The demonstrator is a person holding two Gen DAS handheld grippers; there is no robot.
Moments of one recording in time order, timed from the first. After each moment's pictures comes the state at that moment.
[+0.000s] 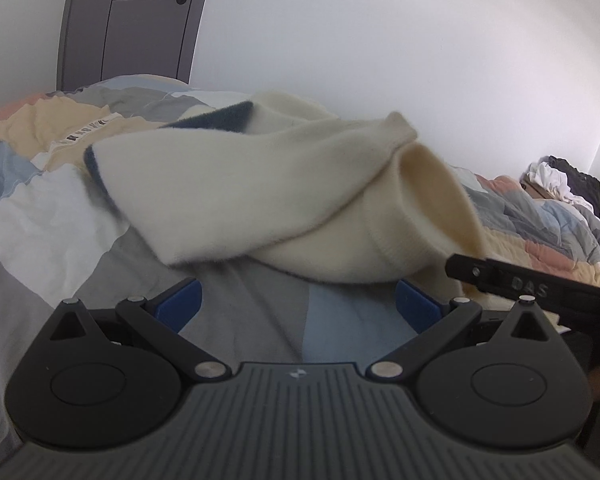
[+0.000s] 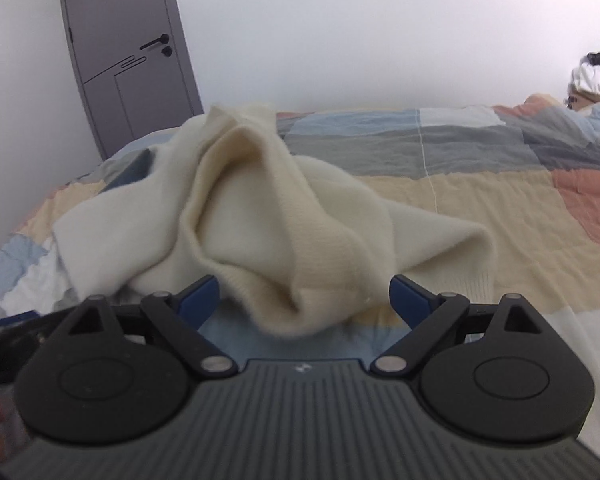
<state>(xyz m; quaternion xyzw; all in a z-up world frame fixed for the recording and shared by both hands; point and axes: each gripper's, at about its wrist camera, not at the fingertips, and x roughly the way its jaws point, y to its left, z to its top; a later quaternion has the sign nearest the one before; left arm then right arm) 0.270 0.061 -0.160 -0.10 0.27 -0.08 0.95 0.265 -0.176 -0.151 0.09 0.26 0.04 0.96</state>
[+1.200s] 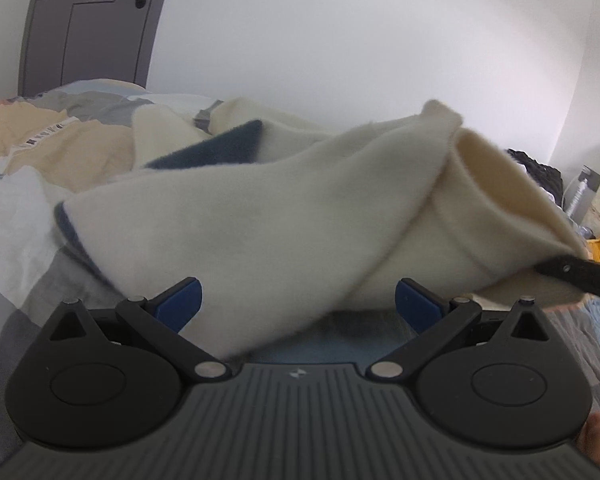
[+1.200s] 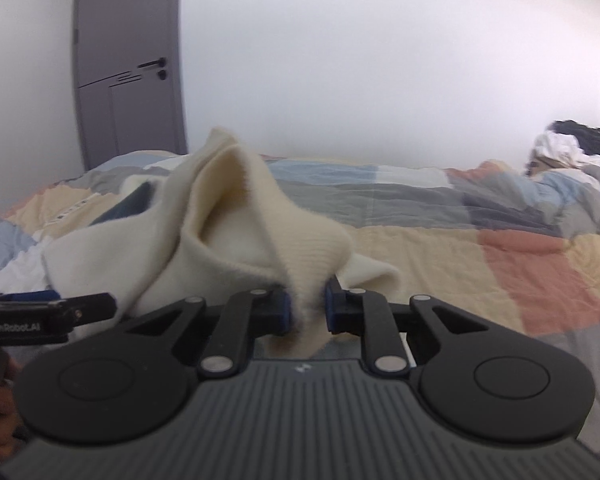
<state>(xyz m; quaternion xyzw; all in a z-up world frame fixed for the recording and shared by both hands) 0.259 0.042 -0.165 -0.10 0.26 -0.15 0.95 0.185 -0.215 -0.109 0.03 0.21 -0.02 0.98</state>
